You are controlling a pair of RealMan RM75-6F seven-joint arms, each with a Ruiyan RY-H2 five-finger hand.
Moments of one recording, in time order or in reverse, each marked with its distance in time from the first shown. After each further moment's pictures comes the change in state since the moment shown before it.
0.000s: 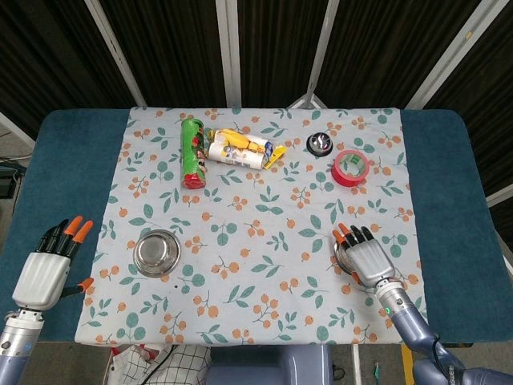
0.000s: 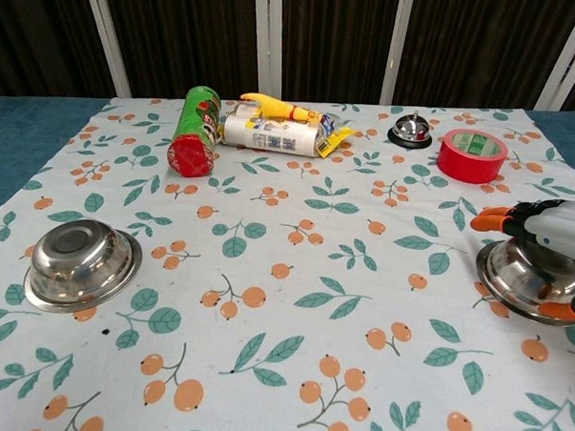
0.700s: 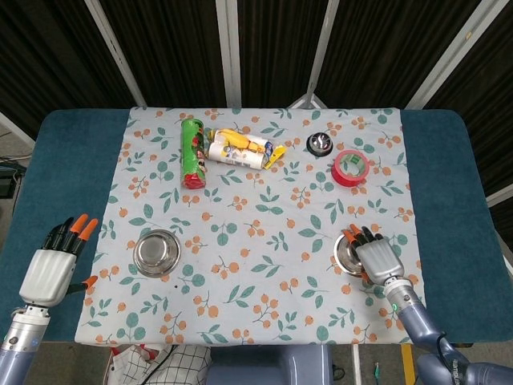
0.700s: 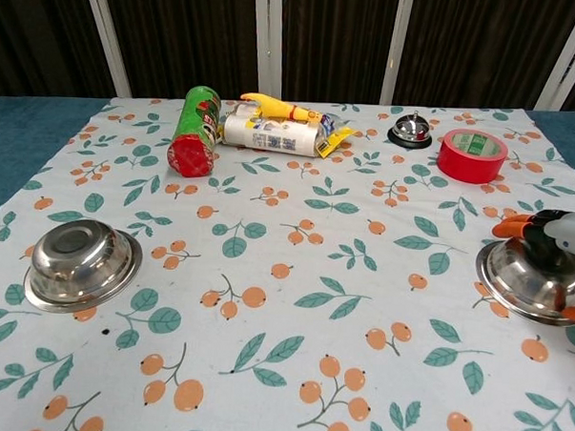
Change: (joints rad) left arm -0.017 -0.015 -0.006 -0.015 -0.025 -0.026 0.043; right arm 0.051 0.030 -0.052 0.009 0.109 -0.003 0.006
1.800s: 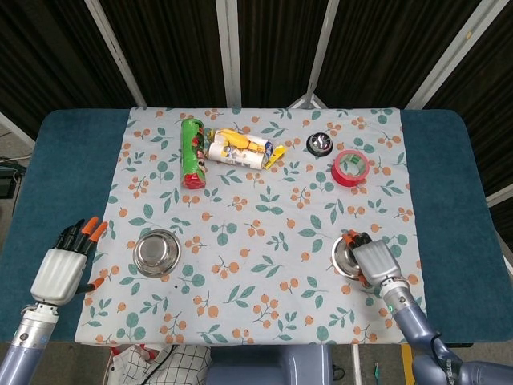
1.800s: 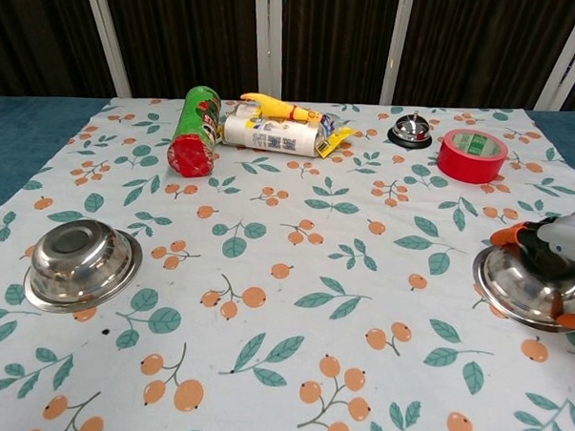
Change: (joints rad) left arm -0.029 -0.028 0.012 0.021 -0.010 -0.053 0.038; right arm 0.041 -0.018 -0.054 -0.020 0.057 0.063 -0.053
